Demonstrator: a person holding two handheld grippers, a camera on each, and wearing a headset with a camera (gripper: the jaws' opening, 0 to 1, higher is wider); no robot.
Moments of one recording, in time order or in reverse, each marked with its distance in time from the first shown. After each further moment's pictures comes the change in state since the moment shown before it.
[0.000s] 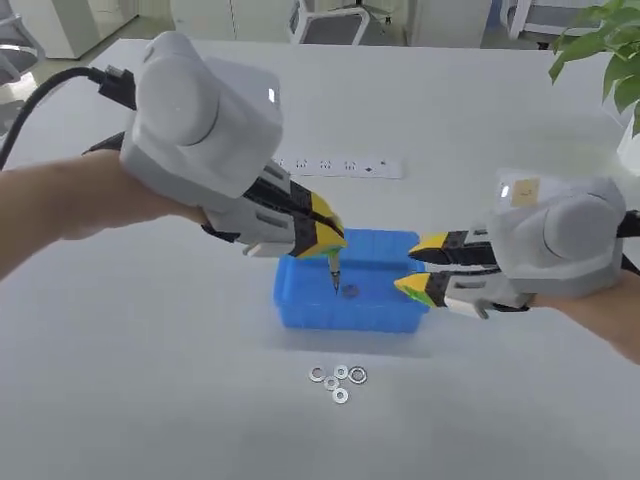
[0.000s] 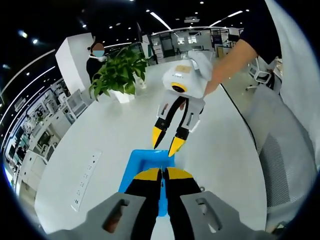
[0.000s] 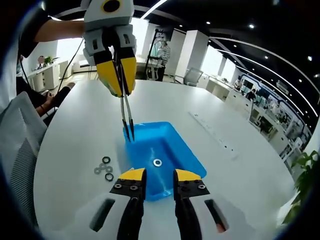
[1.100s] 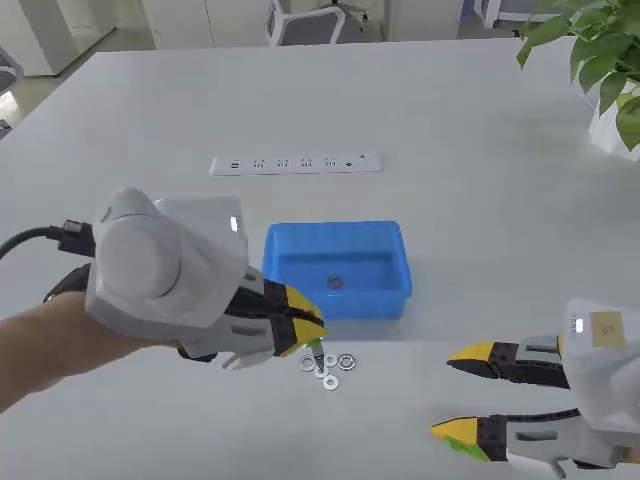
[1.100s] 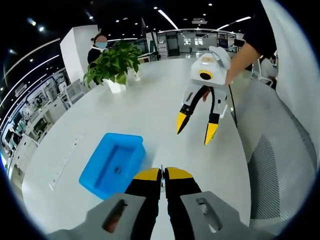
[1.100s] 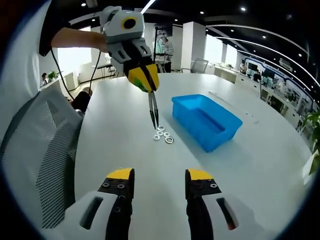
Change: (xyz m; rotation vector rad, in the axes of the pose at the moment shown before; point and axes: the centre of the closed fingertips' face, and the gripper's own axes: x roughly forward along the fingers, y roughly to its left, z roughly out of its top) left arm 0.019 -0.069 -0.036 -0.098 0.012 -0.015; right arm -0.051 0.108 -0.062 0.147 0.020 0.125
